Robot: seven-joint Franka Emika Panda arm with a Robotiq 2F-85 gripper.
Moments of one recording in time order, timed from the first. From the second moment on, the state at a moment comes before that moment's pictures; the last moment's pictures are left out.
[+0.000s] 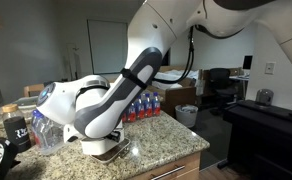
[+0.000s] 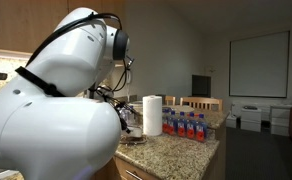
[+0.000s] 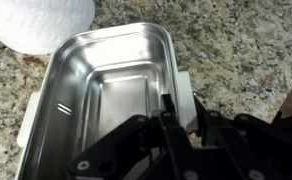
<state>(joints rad) 0.49 0.57 0.36 -1.79 -0.99 1.93 -0.86</state>
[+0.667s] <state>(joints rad) 0.51 0.61 0.36 -1.75 -0.94 1.79 -0.71</state>
